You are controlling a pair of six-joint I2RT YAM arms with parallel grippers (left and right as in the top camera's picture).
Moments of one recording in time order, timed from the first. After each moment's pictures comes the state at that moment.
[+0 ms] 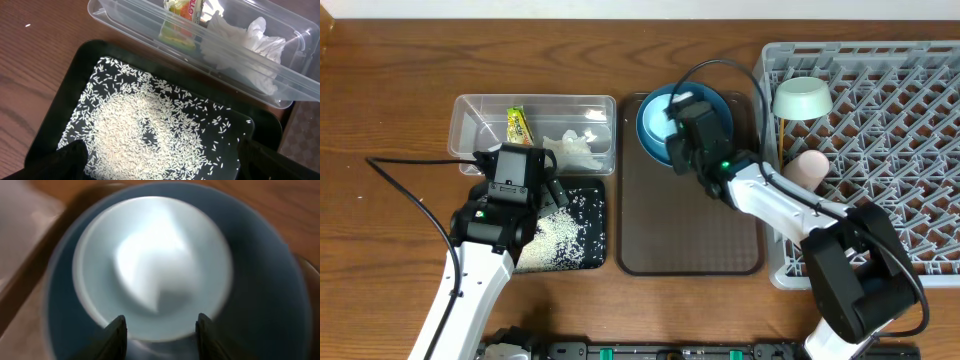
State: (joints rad) left arm -0.18 1.14 0.88 -0.84 -0.29 -0.59; right arm 0.54 1.84 1.09 -0.03 0.16 0.09
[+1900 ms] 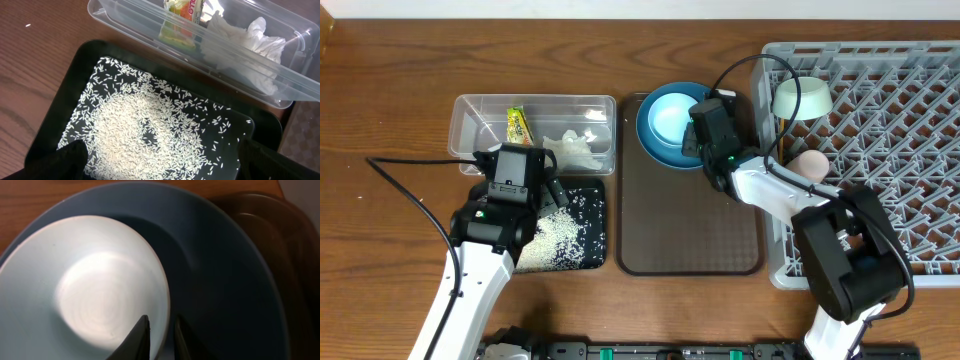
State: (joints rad) left arm -0.18 1.14 0.88 -0.84 -0.29 -0.59; right arm 0.48 1.93 1.09 0.04 0.24 0.56
